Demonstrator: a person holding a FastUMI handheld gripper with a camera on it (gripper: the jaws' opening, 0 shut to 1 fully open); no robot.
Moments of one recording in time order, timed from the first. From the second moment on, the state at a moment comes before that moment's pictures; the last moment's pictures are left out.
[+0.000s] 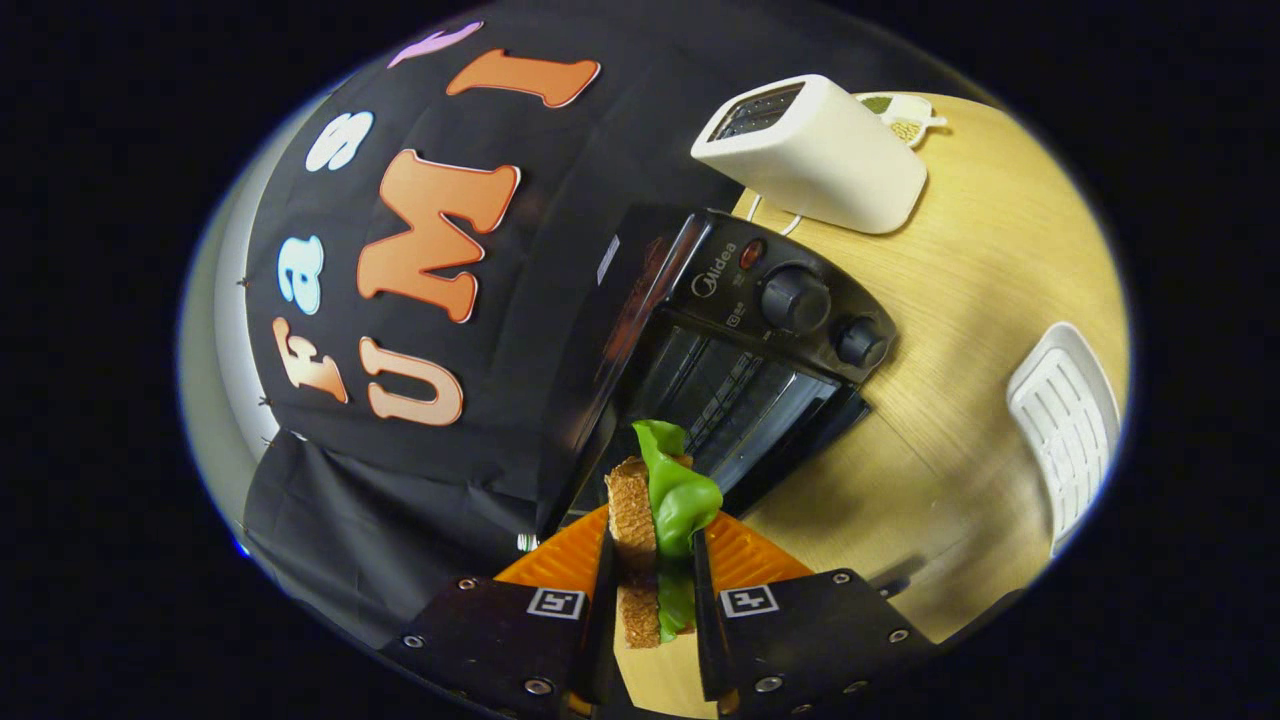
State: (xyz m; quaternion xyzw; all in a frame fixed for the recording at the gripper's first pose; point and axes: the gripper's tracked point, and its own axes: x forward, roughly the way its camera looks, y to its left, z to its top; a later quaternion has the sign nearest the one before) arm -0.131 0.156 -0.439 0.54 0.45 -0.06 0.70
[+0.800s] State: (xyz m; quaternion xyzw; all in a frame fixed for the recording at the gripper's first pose) arm -0.070 0.171 -0.505 0.61 0.32 -0.13 0.72
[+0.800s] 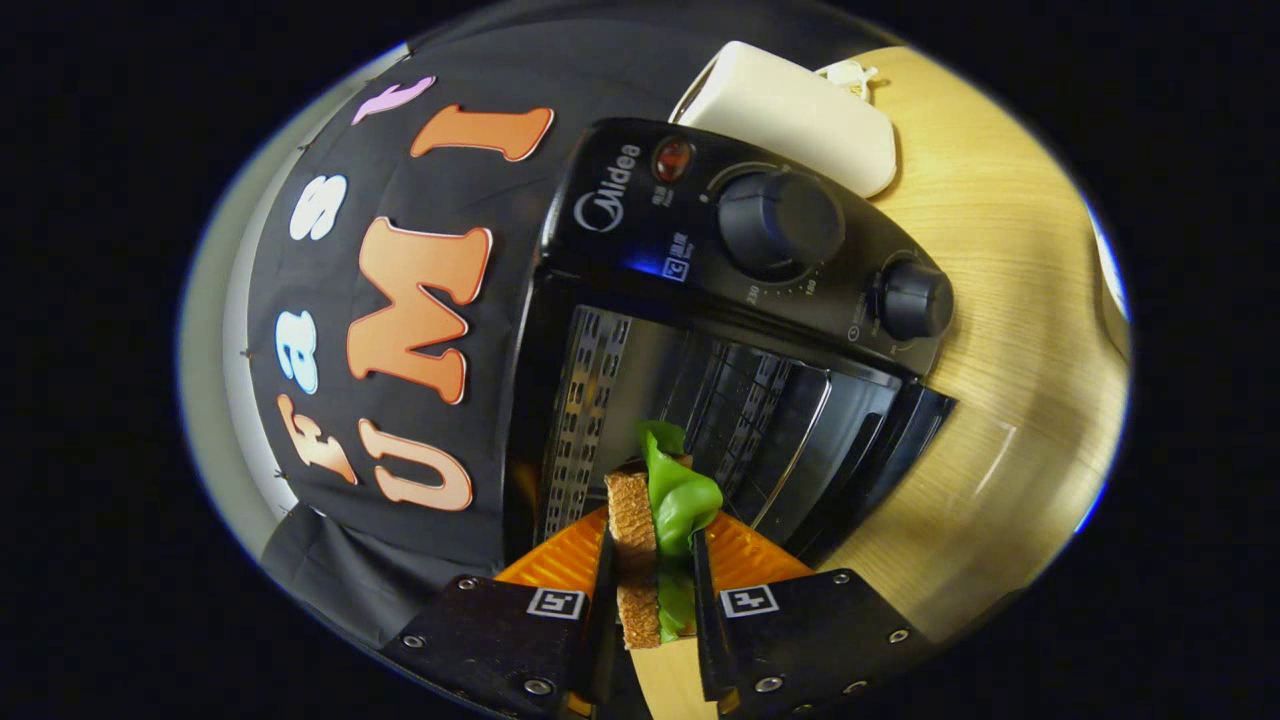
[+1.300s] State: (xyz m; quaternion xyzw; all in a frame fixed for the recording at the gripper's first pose) arm -0.051 0.167 -0.527 0.58 0.31 -0.17 0.73
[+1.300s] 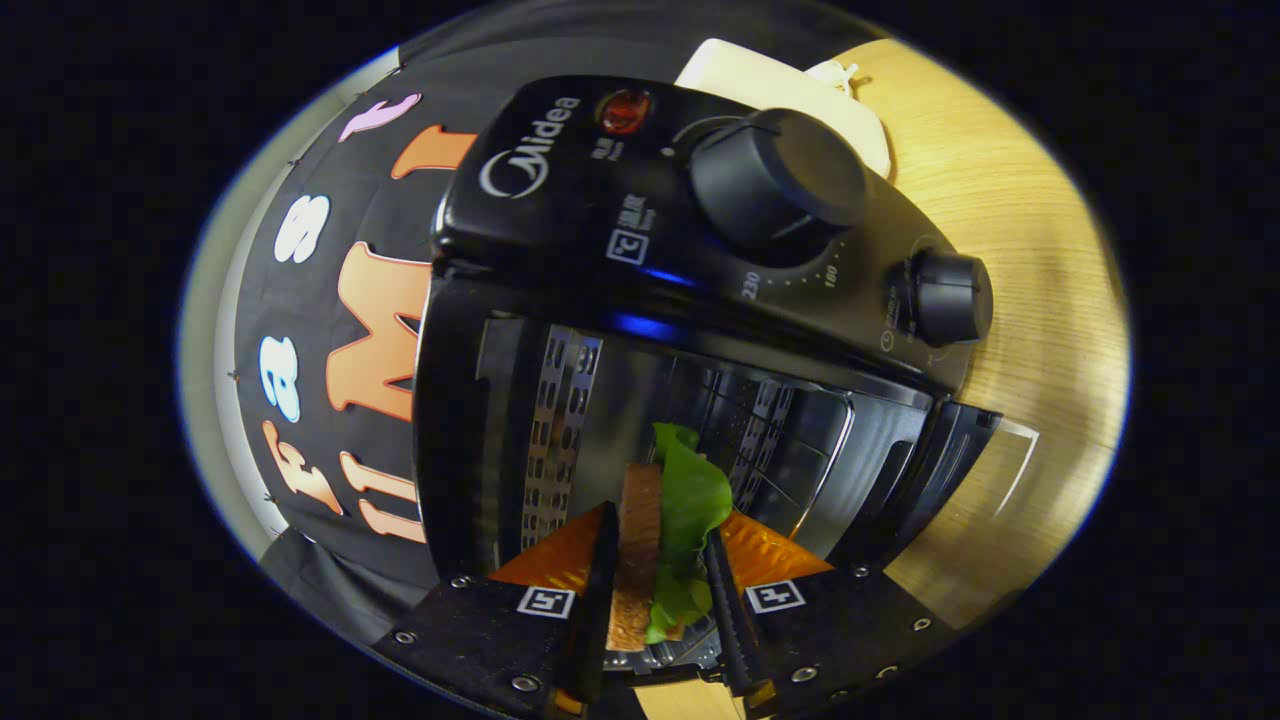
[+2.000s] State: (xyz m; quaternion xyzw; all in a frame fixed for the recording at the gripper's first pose) arm -0.162 0.158 -0.477 0.42 0.48 -0.07 0.77
